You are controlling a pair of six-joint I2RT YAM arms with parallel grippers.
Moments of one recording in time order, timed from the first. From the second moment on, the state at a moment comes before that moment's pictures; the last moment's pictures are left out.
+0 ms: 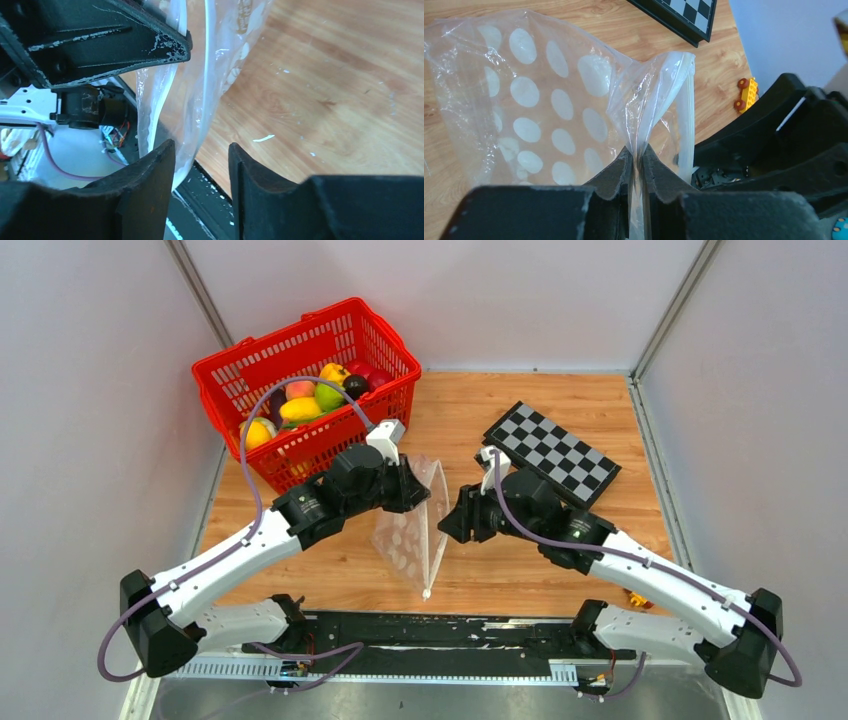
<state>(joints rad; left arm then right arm) -0.86 1.11 1.01 -0.38 -0.02 -0.66 0.93 0.99 0.87 -0.35 -0.05 0.58</state>
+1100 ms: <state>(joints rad) -1.05 1.20 1.22 -0.45 -0.14 -0.48 0.93 0.97 1.06 -0.54 0.35 0.79</state>
